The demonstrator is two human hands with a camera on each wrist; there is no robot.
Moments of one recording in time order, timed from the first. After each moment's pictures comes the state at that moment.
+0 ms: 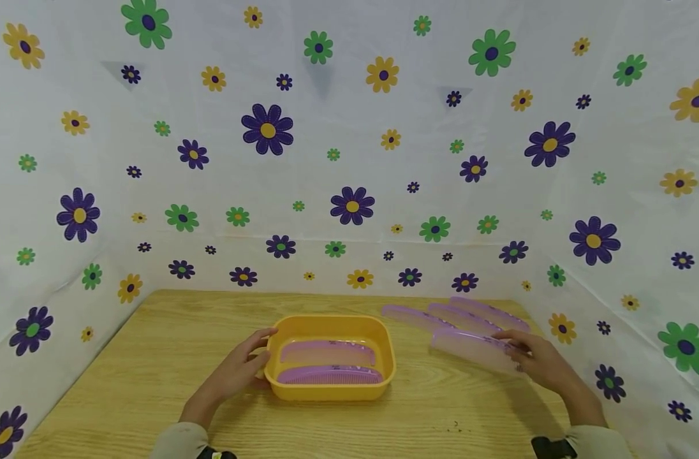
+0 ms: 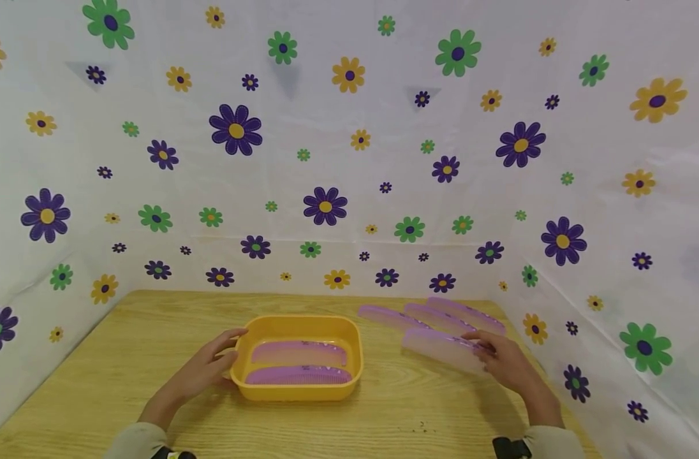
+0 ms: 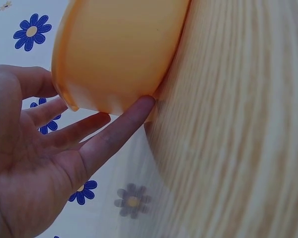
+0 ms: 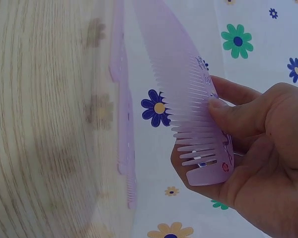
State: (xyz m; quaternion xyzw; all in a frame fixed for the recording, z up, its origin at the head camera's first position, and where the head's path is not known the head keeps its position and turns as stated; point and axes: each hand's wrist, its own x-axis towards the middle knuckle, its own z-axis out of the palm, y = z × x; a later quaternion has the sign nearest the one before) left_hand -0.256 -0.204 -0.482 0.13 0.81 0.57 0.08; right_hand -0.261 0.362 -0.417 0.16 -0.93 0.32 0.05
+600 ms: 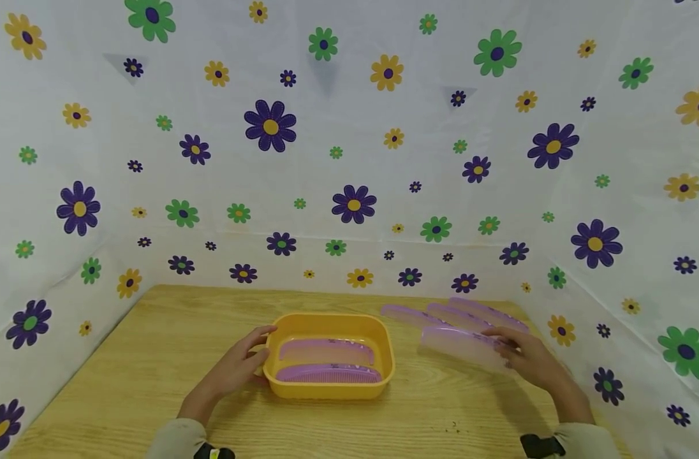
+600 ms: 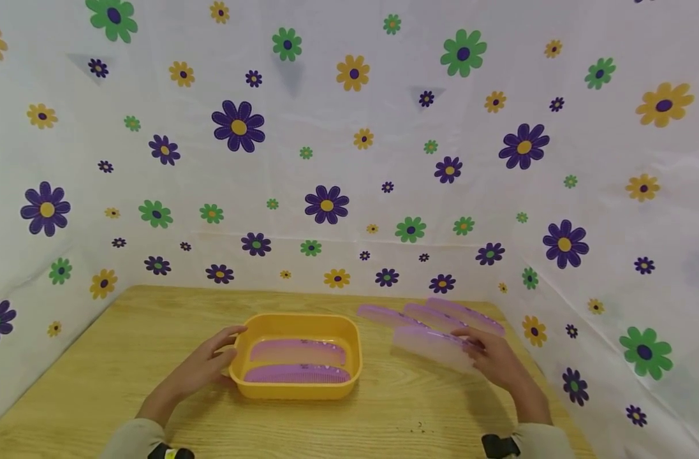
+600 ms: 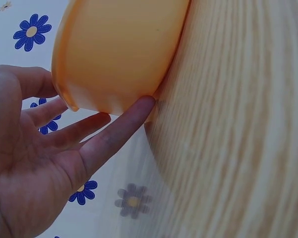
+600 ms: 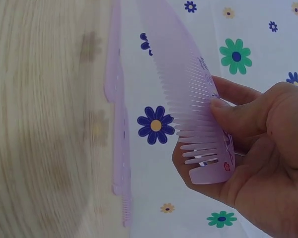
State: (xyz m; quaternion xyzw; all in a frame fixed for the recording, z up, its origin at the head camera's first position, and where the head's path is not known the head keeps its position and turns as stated) left_hand -0.255 -0.204 -0.481 0.13 0.81 0.57 0.07; right_hand -0.264 0.343 -0.411 0.18 -0.93 0.32 0.06
